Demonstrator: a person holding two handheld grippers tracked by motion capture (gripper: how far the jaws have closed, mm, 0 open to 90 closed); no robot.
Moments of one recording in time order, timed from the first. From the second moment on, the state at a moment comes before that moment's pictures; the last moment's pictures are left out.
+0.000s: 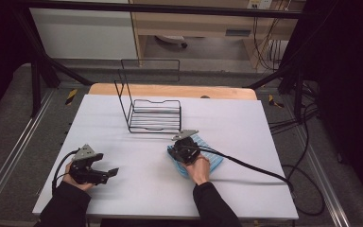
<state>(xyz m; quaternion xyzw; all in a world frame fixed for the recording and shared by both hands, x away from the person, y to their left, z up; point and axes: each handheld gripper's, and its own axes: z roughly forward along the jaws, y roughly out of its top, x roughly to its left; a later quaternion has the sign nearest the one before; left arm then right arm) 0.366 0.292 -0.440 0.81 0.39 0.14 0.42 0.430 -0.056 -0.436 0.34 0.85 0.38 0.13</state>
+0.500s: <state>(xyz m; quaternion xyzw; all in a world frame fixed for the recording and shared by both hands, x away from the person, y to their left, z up) 0.365 0.291 -0.440 0.81 0.39 0.14 0.41 0.398 -0.087 -0.406 0.32 0.84 0.40 0.15</state>
